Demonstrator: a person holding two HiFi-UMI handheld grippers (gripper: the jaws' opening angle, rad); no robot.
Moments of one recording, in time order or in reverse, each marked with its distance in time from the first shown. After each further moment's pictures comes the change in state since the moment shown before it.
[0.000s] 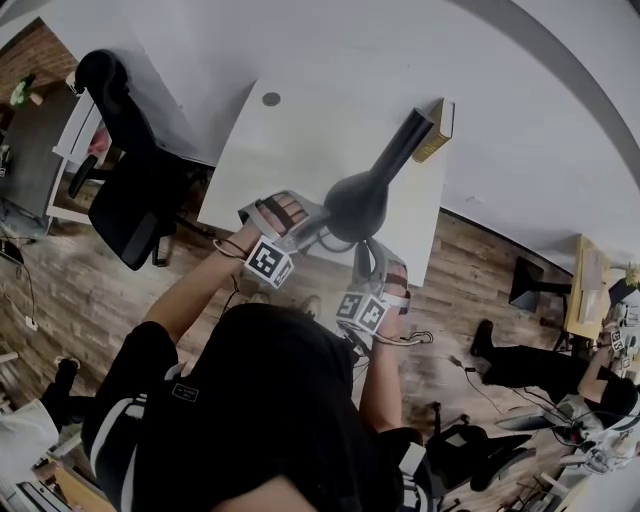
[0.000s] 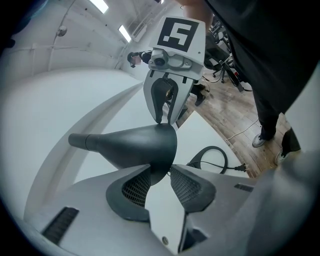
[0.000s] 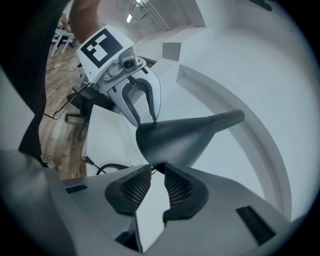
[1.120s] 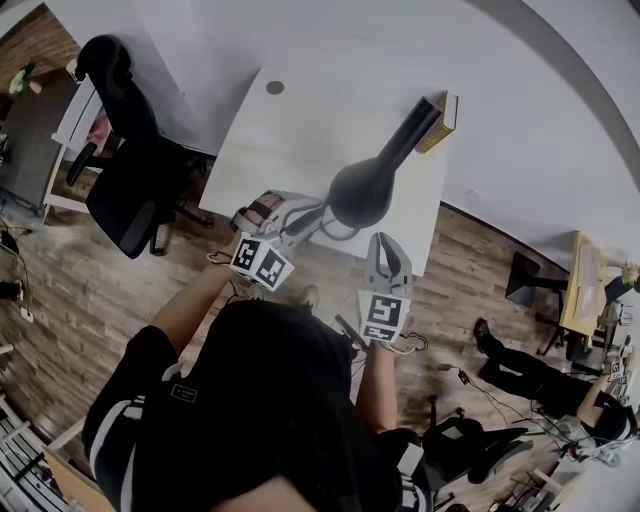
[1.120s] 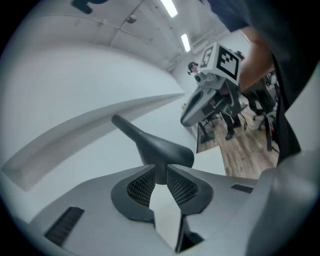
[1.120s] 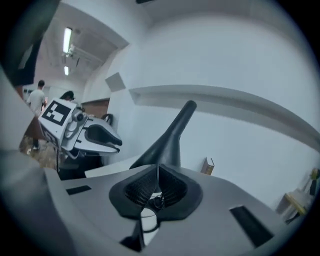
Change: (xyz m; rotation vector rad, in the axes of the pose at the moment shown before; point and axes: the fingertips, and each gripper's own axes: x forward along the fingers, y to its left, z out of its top) left arm -0.058 0.035 0.006 -0.567 -0.090 0.151; right arm -0.053 -0.052 0.035 0.699 -0.166 -0.019
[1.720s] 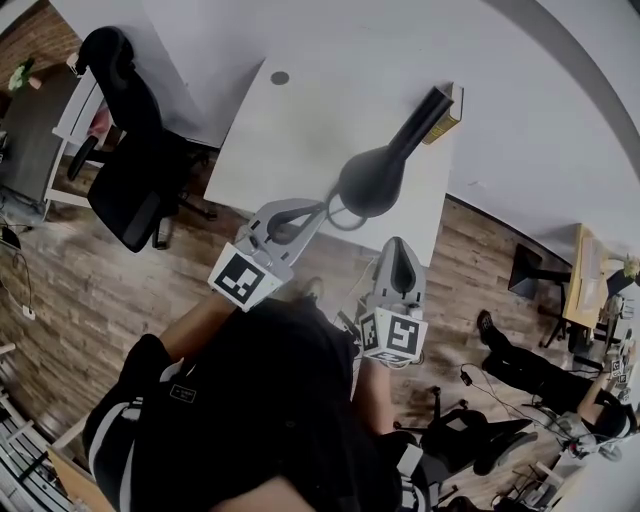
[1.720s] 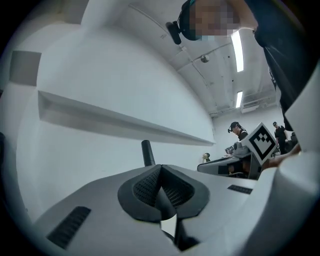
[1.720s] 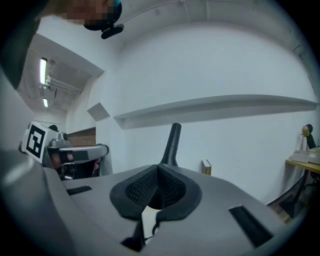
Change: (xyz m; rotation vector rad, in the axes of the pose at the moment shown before) left arm -0.086 0.061 0.090 -0.686 -0.342 0.119; right arm -0.055 0.004 0.059 0.305 -0.172 -0.098
